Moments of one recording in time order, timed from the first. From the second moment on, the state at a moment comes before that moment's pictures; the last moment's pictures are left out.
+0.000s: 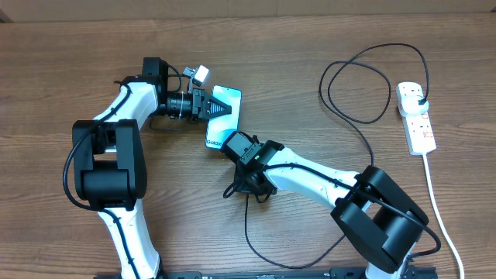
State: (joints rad) left arm -0.01 2.17 1.48 -0.76 1.26 0.09; right arm 0.85 1.92 1.19 -0.70 -0.07 0.96
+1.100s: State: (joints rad) left arm 0.04 2.17 1.48 -0.81 1.45 0.24; right arm 0.81 1.58 0.72 0.23 -0.36 0.81
